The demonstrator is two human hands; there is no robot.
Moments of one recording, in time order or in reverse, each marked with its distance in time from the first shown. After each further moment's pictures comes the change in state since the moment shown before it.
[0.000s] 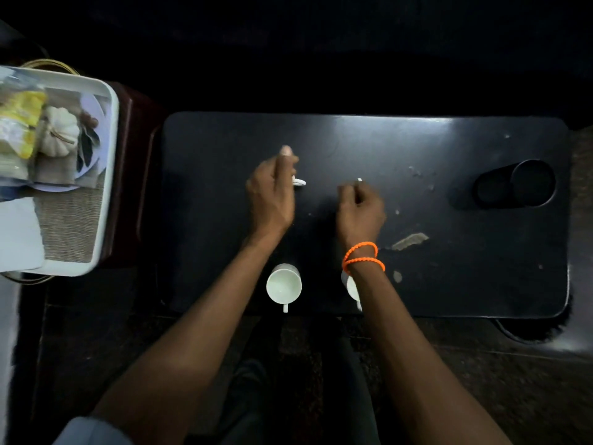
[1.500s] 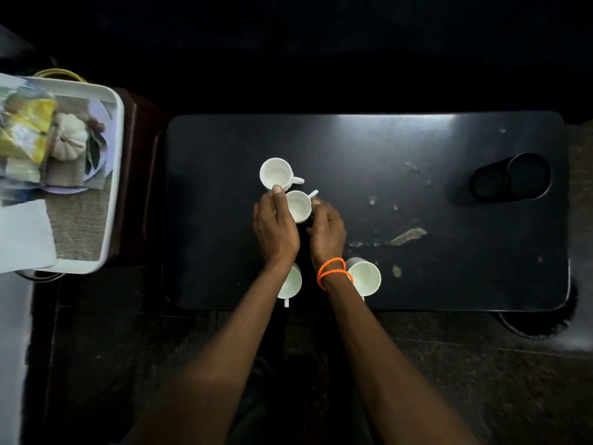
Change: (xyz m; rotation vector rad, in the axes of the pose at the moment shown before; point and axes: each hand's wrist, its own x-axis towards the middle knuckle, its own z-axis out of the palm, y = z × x) left_hand -0.054 -0.024 0.008 0.056 0.135 -0.154; right_hand -0.049 0.022 0.023 0.206 -0.256 0.213
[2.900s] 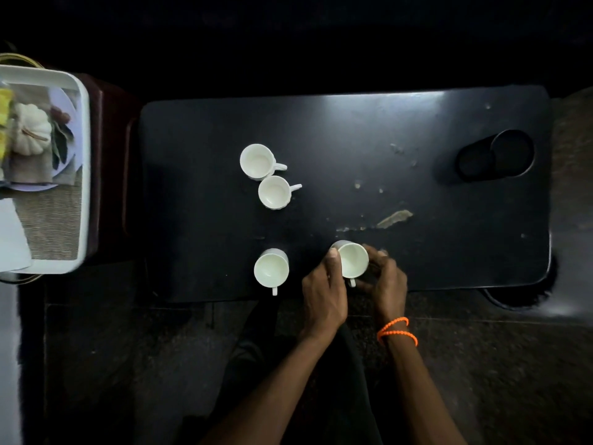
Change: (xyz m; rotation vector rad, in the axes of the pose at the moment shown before) left_hand -0.143 -0.027 0.022 0.141 -0.461 -0.208; right_hand -0.039 0.078 -0.149 0.112 0.125 0.240
